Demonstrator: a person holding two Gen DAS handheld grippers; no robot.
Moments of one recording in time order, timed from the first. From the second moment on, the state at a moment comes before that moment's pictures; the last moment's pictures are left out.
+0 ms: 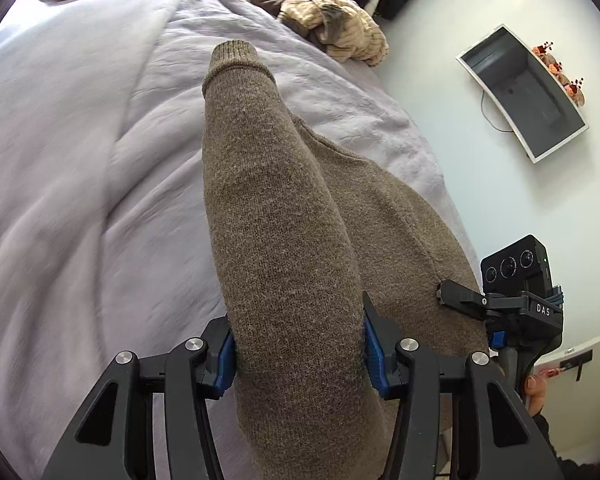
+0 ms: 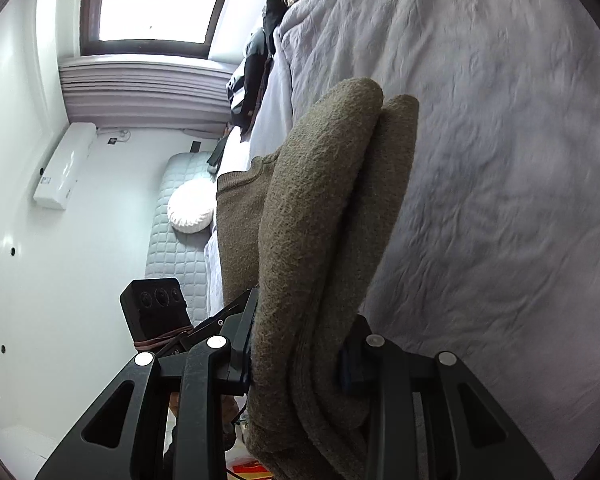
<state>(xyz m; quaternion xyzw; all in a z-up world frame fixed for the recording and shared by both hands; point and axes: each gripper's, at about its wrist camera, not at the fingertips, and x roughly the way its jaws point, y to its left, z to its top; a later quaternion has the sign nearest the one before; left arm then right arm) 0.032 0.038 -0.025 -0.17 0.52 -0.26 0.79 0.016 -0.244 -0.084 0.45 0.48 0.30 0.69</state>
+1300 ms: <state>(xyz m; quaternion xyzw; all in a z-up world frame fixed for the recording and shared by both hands) -0.094 0.076 -0.066 -0.13 0.49 -0.15 0.85 -0.093 -0.203 -0.075 0.16 0.50 0.16 0.83</state>
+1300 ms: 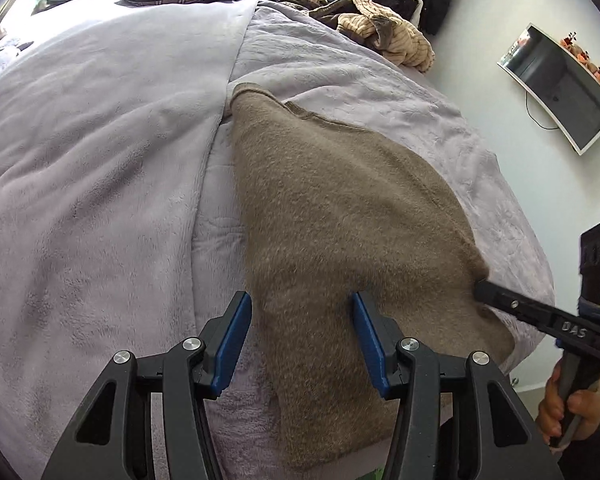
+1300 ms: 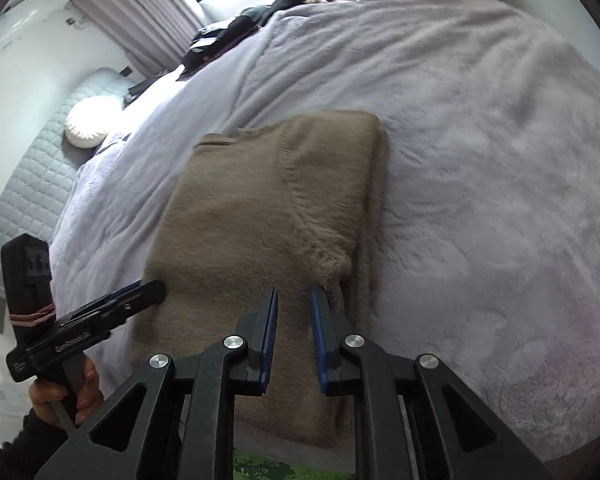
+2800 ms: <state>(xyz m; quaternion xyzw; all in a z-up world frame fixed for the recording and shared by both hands) -0.091 0.069 -0.024 -0.08 0.47 -0.07 0.88 -0.069 -0.194 -0.021 0.12 0.51 0.10 0.84</state>
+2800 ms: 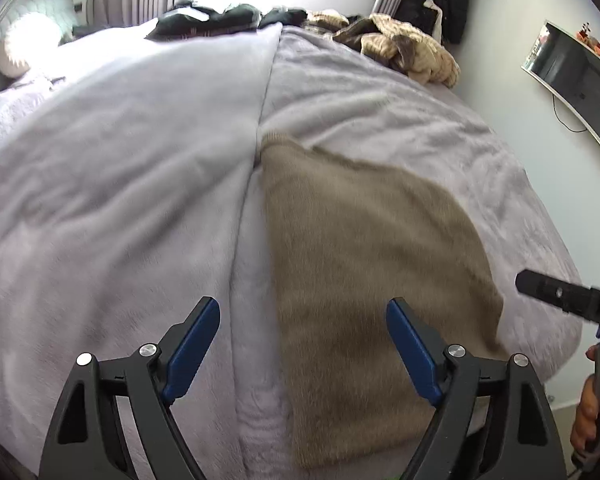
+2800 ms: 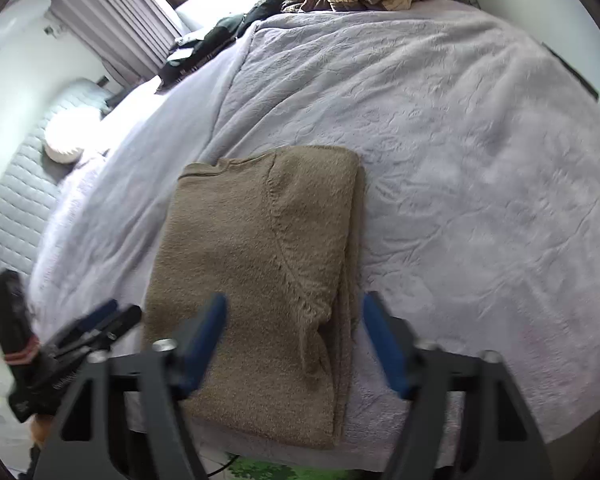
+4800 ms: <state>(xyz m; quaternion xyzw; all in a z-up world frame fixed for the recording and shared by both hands) -0.085 0.057 -0.017 -0.04 0.48 0.00 0.88 -0.073 -0.146 -0.018 0.00 0.51 0.00 0.86</state>
